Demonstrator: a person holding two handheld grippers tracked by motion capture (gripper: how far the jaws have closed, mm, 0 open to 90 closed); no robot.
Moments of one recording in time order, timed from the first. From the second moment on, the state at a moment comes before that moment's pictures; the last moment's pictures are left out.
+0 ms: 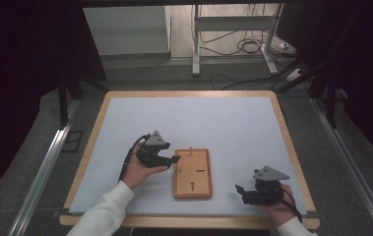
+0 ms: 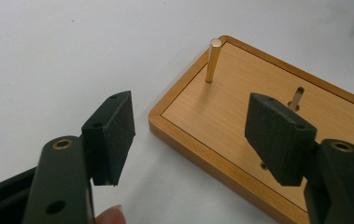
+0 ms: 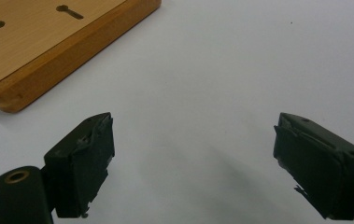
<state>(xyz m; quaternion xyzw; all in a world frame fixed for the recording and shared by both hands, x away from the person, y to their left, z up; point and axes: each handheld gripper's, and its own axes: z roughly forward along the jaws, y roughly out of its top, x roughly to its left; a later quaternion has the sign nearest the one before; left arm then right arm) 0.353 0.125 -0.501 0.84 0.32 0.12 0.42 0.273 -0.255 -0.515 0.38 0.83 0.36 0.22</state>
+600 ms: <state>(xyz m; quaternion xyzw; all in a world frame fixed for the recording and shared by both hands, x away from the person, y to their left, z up) 0.364 0.095 -0.505 0.85 0.29 0.11 0.42 0.267 -0.260 -0.514 0.38 0.82 0.36 0.23</state>
